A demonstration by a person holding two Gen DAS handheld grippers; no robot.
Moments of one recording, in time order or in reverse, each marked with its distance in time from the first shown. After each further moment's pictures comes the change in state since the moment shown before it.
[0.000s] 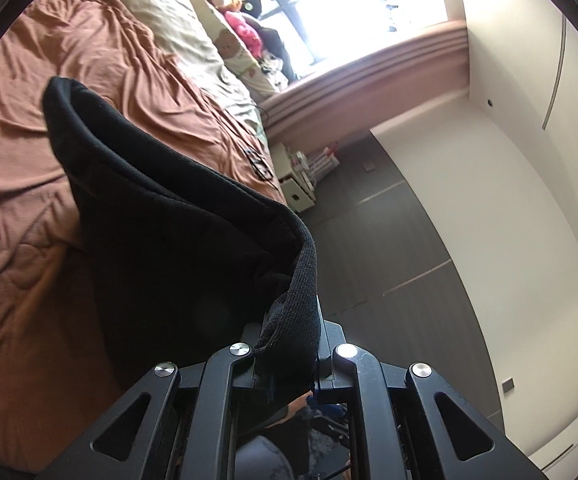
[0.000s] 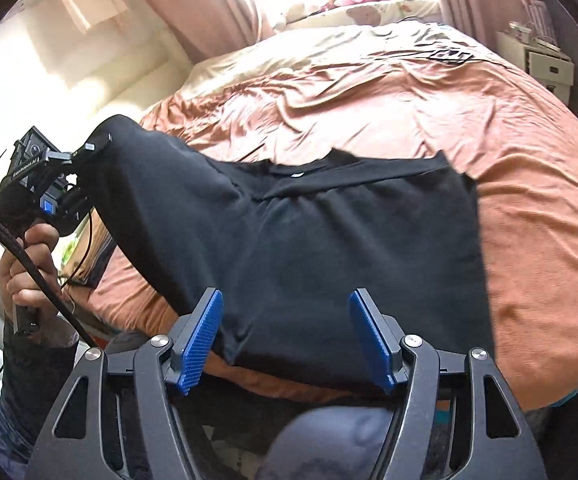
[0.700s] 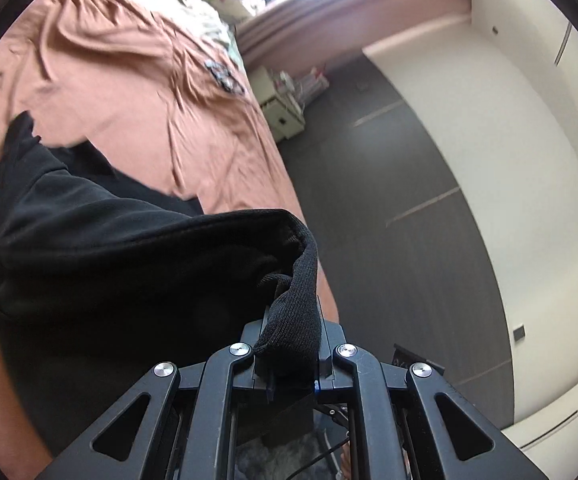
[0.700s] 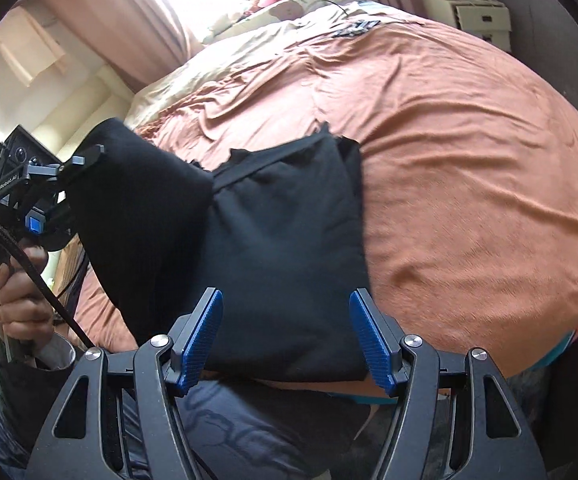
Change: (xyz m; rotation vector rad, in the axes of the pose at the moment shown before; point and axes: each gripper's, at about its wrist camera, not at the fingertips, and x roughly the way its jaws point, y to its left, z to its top) left arm 0.176 -0.035 -0.038 0.063 0.282 0.000; right arm -0.043 -0.088 -0.033 0.200 0.005 -0.075
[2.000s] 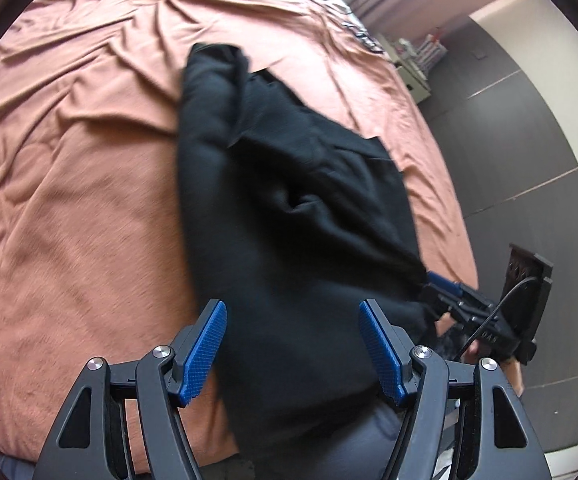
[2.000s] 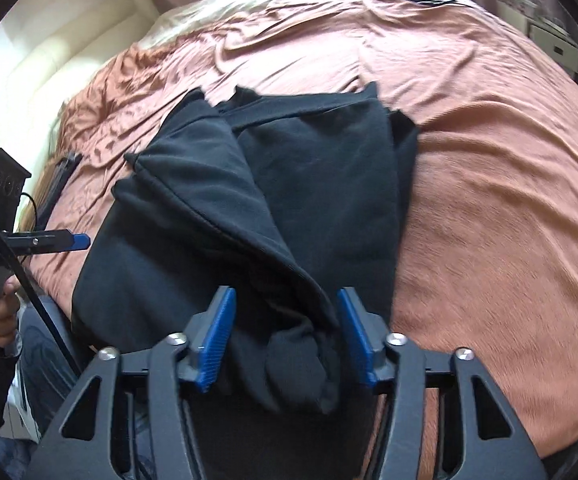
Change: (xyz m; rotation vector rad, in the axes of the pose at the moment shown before) left arm -0.033 0.116 -0.051 -0.059 0.098 0.484; right arm 0.116 0.022 0.045 -0.259 0.197 -0.025
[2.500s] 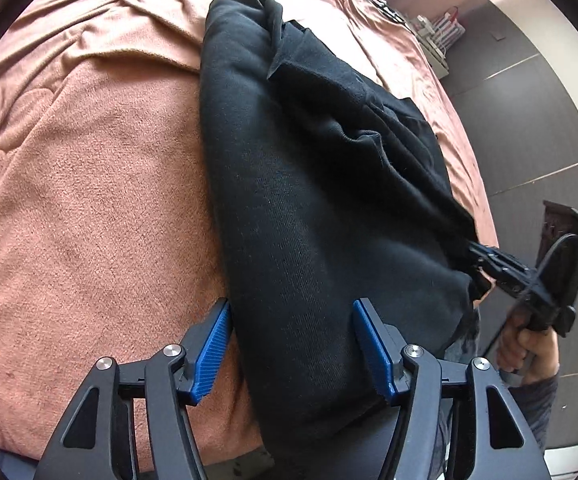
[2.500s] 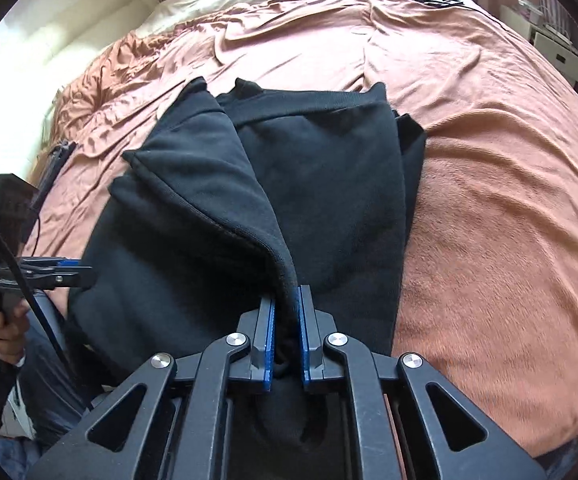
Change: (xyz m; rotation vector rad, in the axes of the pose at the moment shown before) left arm 0.025 0.016 -0.025 -0.001 0.082 0.044; right arm -0.002 0.012 0.007 -0.002 0.018 -0.046
